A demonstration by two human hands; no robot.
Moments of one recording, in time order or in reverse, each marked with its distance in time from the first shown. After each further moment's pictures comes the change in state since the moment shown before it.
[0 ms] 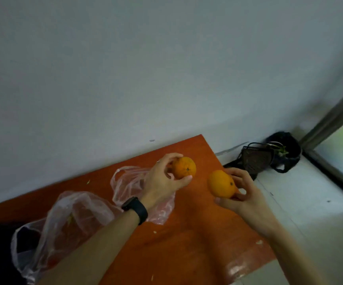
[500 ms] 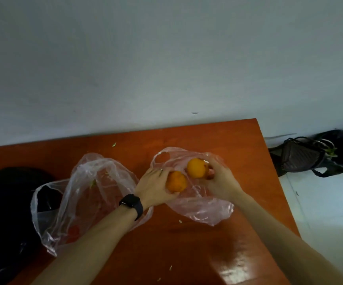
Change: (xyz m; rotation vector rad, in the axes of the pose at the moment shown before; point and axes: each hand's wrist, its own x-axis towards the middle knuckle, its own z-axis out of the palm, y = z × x) left_hand -0.011 -0.188 -0.053 0.649 -0.208 -0.191; right_hand 0.174 0.092 0.153 -0.577 -0.390 0.011
